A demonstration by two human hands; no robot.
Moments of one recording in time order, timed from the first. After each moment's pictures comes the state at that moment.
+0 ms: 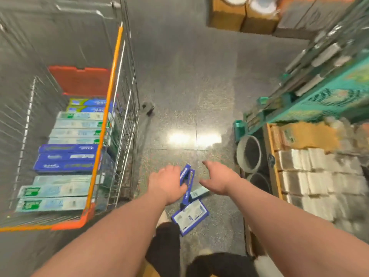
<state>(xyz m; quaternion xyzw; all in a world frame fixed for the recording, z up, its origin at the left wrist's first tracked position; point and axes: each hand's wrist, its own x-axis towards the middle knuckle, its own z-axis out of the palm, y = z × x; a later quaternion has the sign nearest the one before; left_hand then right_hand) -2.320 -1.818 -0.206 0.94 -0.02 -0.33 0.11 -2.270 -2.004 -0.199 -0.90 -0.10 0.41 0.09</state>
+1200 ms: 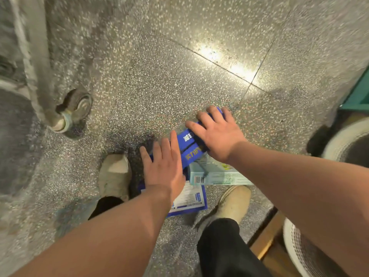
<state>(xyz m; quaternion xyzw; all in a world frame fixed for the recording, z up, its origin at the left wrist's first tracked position) -2.348 -1.920 -0.774 0.88 0.25 -0.39 0.10 -2.189 -2.010 -0.793 -0.76 -0.53 0.34 -0.14</state>
